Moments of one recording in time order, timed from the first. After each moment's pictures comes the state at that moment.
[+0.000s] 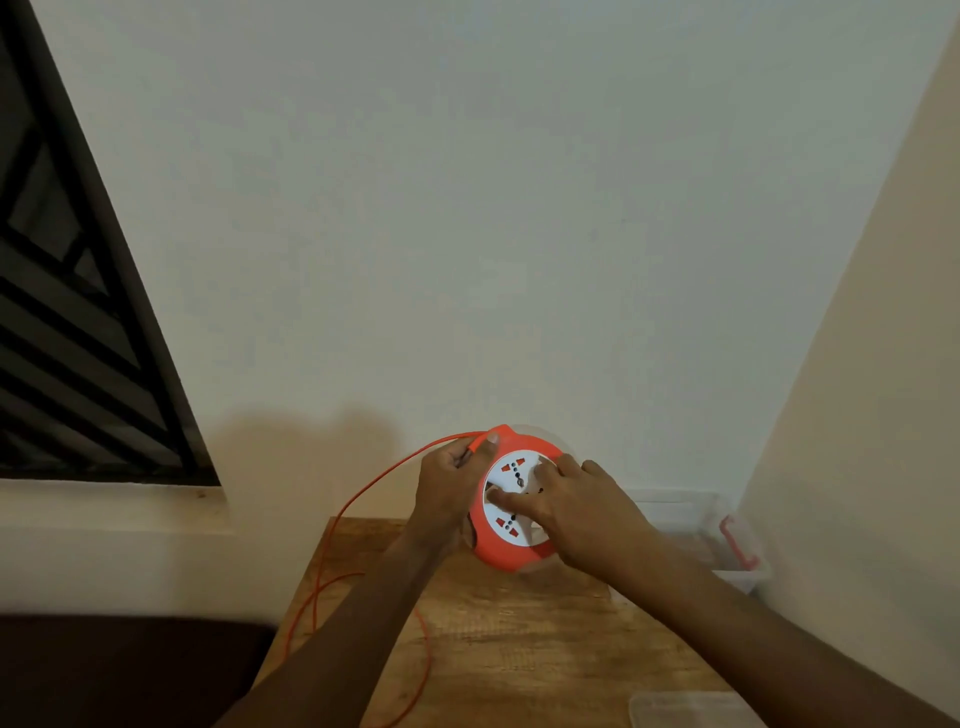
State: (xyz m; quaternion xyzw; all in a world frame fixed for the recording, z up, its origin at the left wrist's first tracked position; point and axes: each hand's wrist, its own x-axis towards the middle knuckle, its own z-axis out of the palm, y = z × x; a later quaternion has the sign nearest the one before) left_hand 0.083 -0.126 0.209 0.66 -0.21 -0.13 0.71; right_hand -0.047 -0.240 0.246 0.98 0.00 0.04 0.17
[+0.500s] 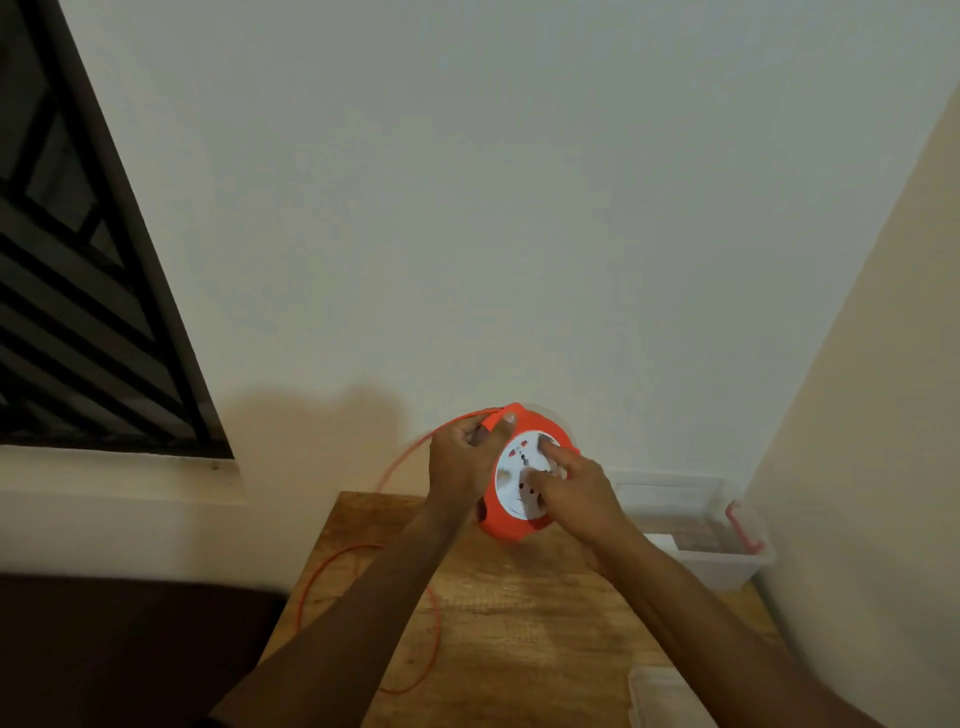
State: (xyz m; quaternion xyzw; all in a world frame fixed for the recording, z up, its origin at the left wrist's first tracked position) left_hand 0.076 -0.133 0.203 0.65 -0.23 -0.04 0.72; right_hand -0.034 -0.225 0.224 0.76 -0.31 0.16 -0.55
